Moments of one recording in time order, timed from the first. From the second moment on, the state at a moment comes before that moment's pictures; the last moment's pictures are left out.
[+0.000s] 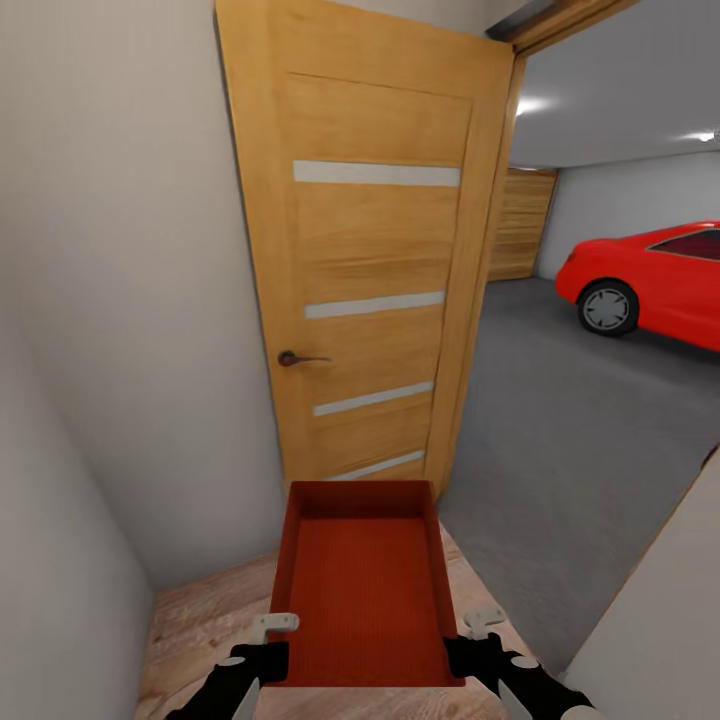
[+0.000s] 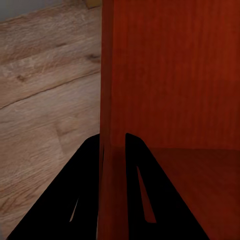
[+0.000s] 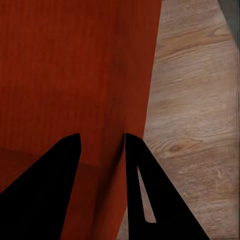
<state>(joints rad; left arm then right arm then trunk) -0.42 -0.12 0.07 -0.46 -0.06 0.19 0.06 -0.56 0.00 -0.06 -0.14 0.11 -0.08 0.22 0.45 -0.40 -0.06</state>
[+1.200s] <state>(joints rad) -0.42 -0.14 0.10 -0.46 -0.08 0.19 0.07 -0.56 -0.01 -0.06 -0.14 0.11 -0.08 0.23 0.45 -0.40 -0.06</state>
